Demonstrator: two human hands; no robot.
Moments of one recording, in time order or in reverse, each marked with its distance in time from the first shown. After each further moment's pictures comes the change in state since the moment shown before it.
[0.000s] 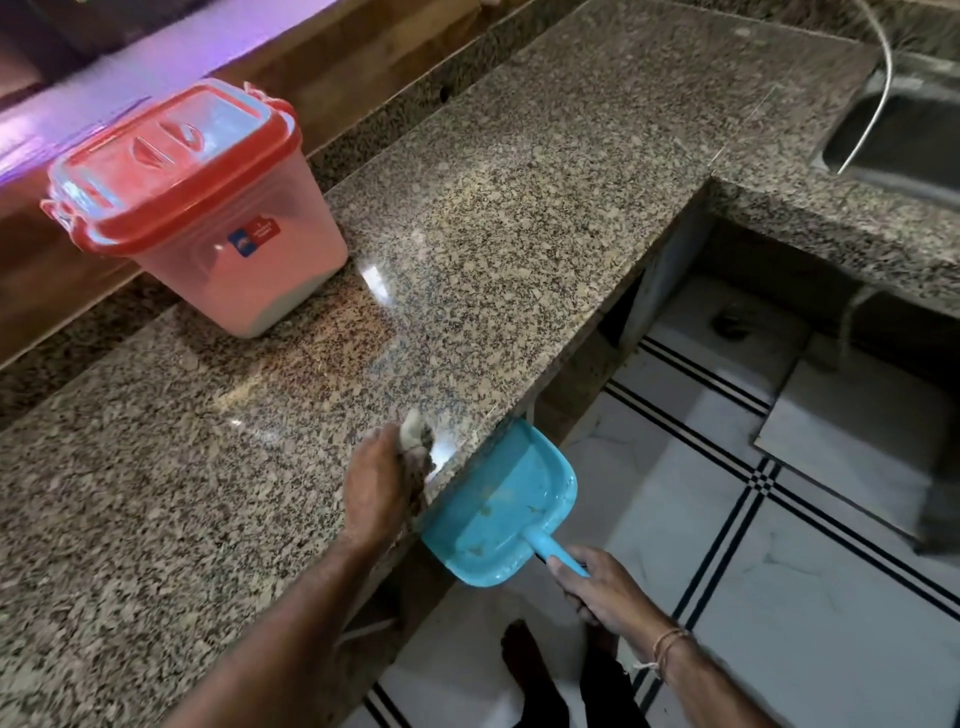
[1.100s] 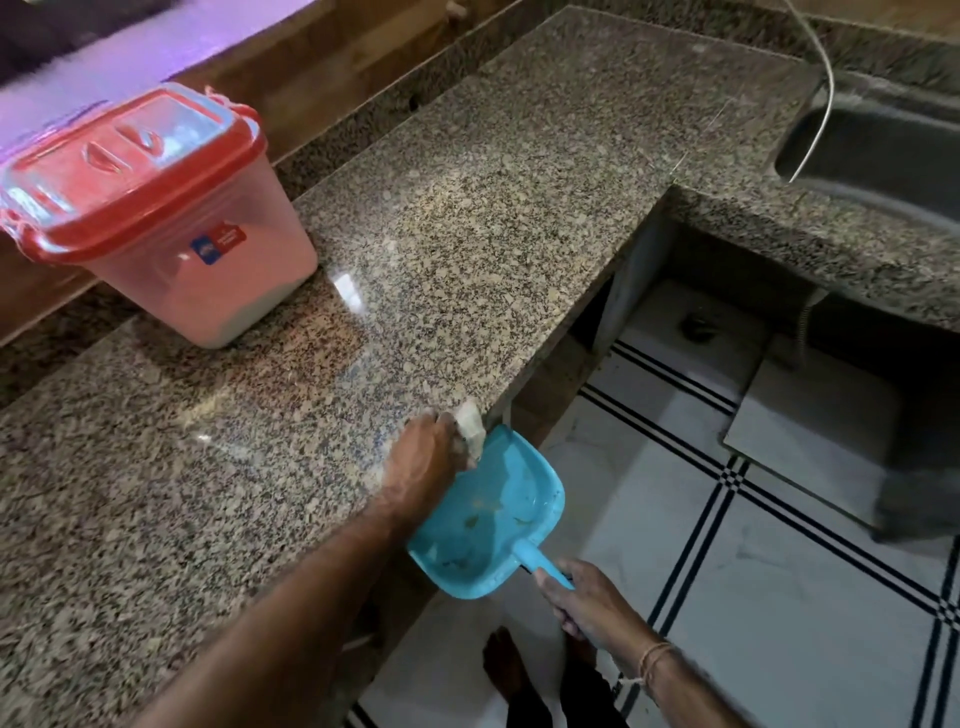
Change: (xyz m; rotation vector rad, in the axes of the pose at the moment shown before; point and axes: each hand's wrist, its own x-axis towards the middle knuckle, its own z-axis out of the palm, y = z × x) left_hand 0.040 0.030 0.061 0.307 -0.311 0.220; right_hand -0.015 0.005 0.001 0.021 0.038 0.035
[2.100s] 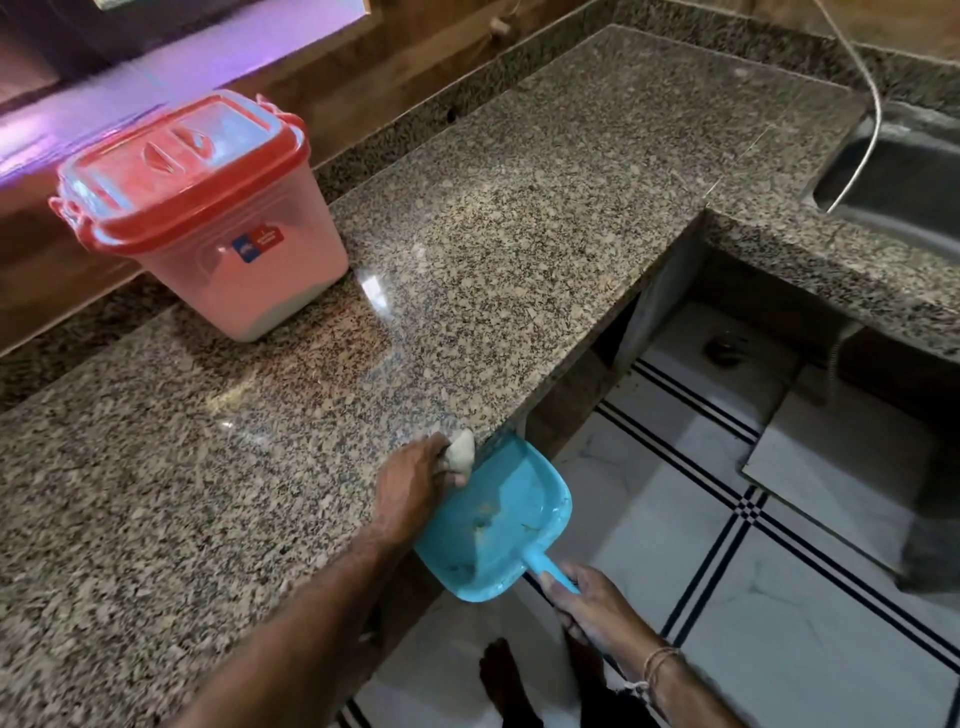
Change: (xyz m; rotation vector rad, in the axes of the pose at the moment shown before) left_hand -0.037 -0.009 -0.009 -0.213 0.118 -0.121; right_hand 0.016 0.001 -0.014 -0.023 -0.031 -0.040
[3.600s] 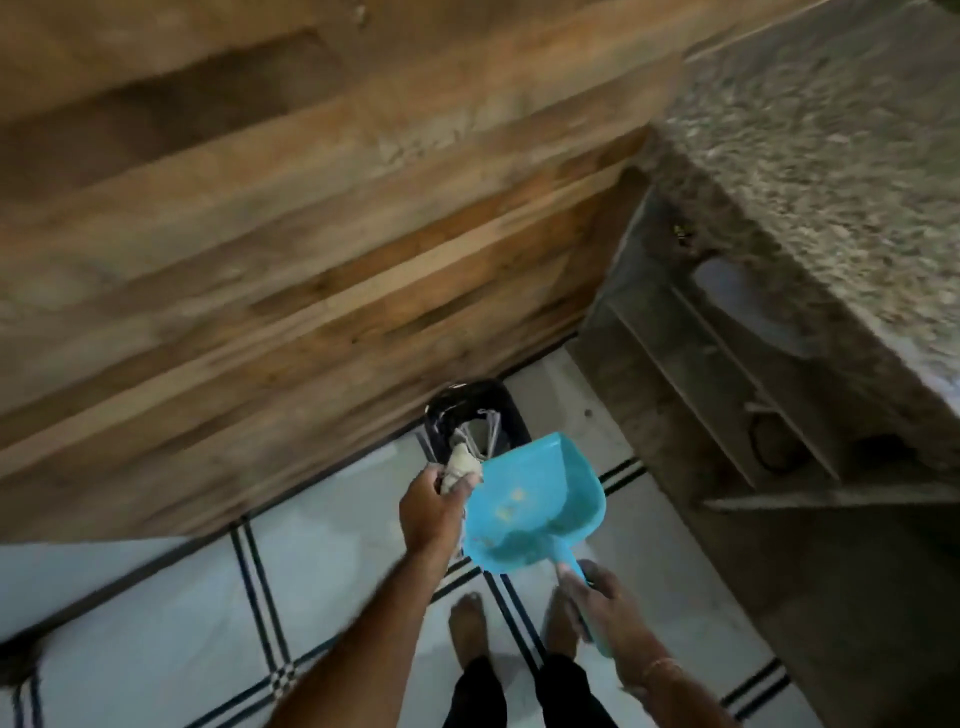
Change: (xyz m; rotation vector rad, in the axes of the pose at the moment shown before) left_hand -0.759 -0.053 0.177 -0.888 1.377 -1.883; right_hand -0.199 0.299 0.316 -1.201 -1.148 0.012
